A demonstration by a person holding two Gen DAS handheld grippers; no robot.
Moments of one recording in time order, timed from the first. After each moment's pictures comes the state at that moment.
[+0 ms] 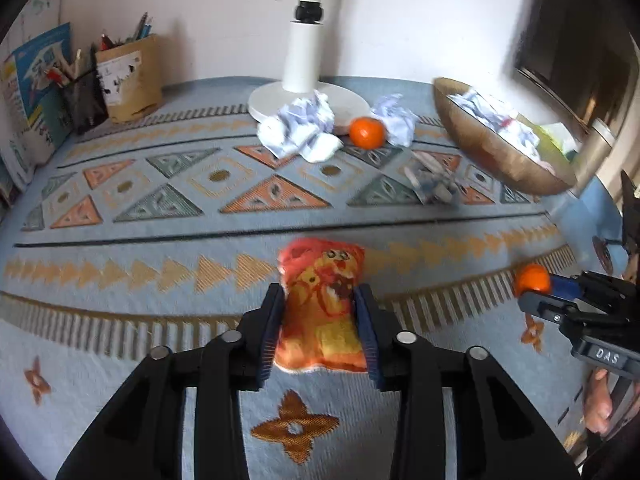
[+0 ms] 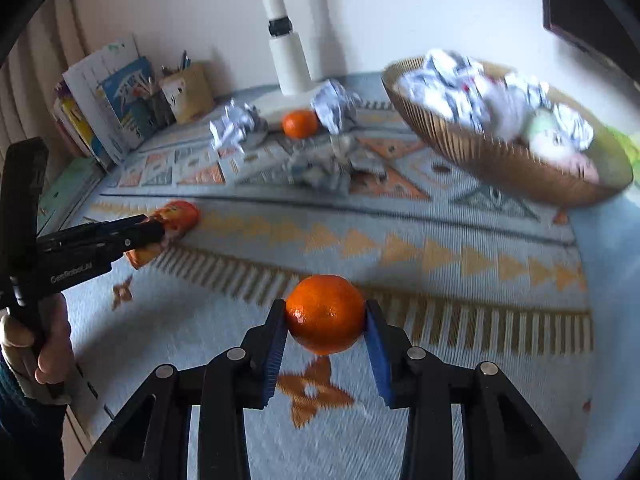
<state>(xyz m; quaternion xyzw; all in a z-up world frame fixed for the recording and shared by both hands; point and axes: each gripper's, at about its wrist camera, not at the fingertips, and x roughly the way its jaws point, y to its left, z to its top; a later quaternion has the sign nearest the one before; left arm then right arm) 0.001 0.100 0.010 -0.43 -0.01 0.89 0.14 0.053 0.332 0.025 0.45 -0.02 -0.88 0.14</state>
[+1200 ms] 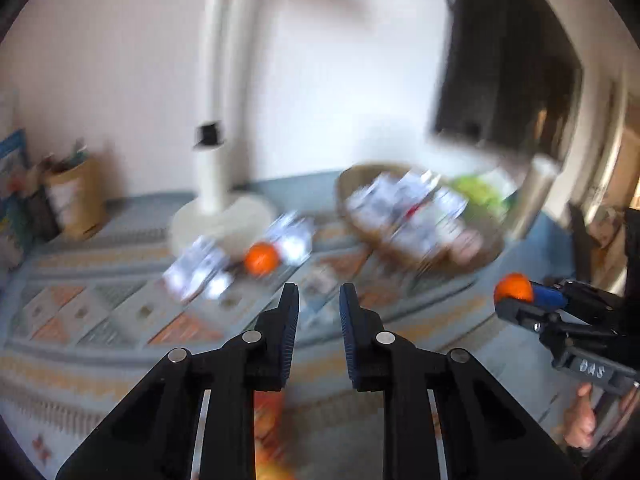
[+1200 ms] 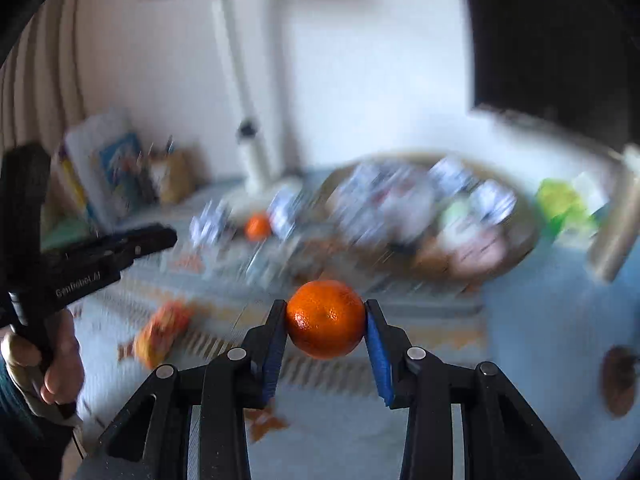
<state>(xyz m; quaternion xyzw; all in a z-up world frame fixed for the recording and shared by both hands) -0.008 0.180 0.104 -0.31 0.00 0.93 0.22 0.080 0.392 0.109 0.32 -0.03 -0.95 0.08</state>
